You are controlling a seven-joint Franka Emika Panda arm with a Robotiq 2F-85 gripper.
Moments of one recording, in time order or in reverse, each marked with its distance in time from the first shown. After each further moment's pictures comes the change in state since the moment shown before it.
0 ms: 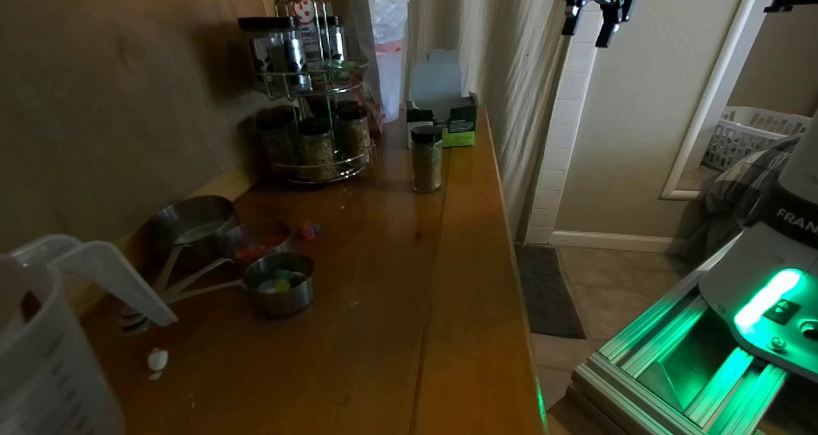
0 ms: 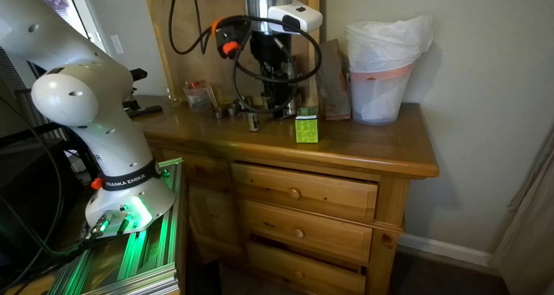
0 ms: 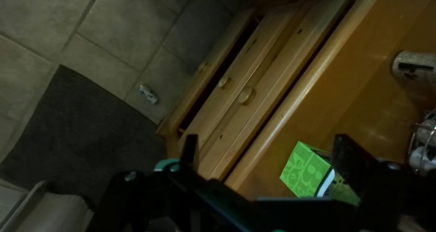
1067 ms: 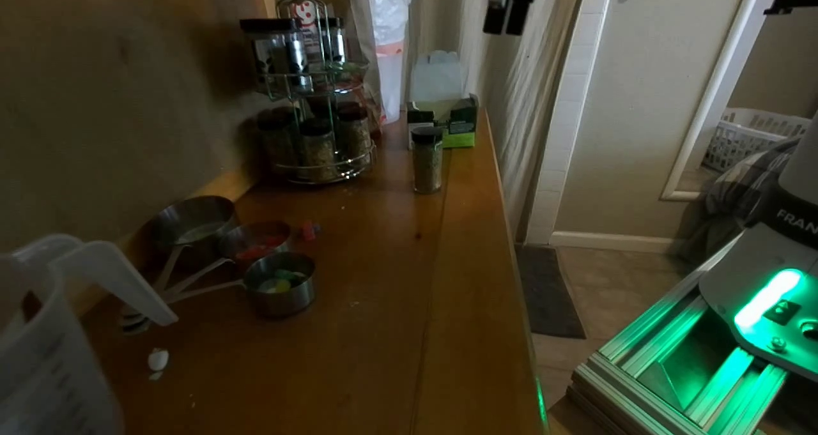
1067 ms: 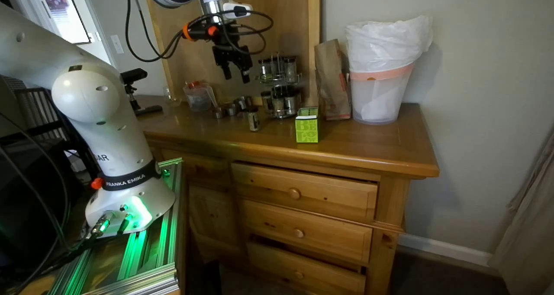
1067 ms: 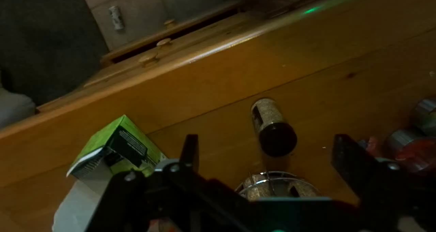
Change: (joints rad) arm 0.303 -0.283 0.458 -0.203 0.068 0.117 0.093
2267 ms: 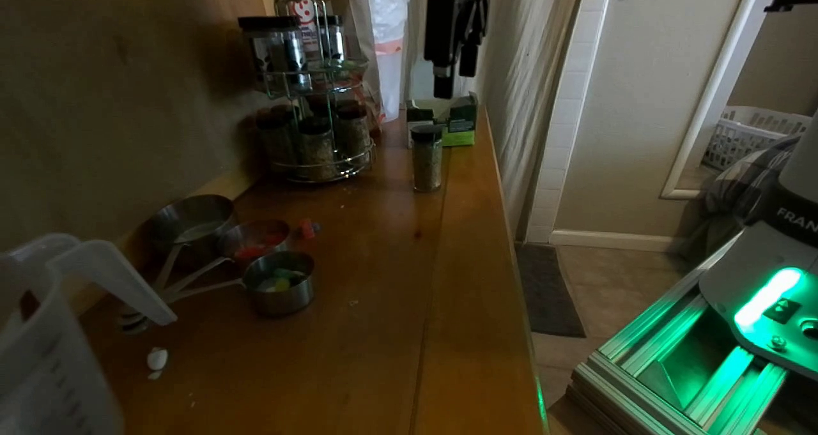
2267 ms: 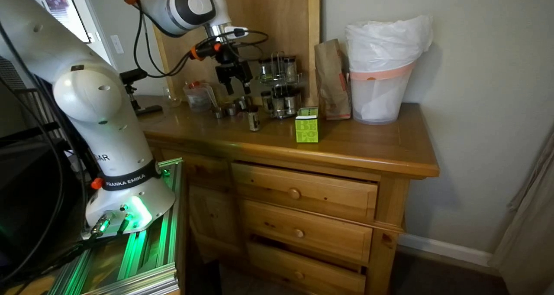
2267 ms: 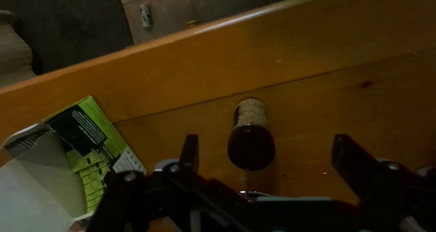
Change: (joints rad) arm 0.029 0.255 0.205 0.047 -0.124 0.169 0.199
